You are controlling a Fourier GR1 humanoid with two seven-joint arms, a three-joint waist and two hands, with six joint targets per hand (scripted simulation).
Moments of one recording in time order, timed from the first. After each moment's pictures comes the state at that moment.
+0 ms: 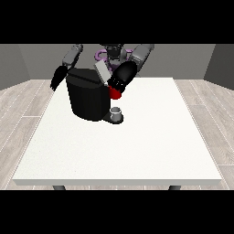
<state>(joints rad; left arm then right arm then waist) -1.27 0.50 0.08 -0.63 -0.83 -0.32 -0.18 -0.47 -0.08 -0.06 -1.30 0.17 -0.18 0.02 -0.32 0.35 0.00</state>
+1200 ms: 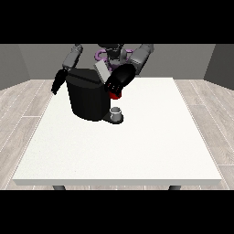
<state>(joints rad) -1.30 0.53 0.07 -0.65 -0.89 -0.21 -0.28 -0.49 -0.08 -0.05 -1.30 0.20 -0.20 0.01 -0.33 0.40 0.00</state>
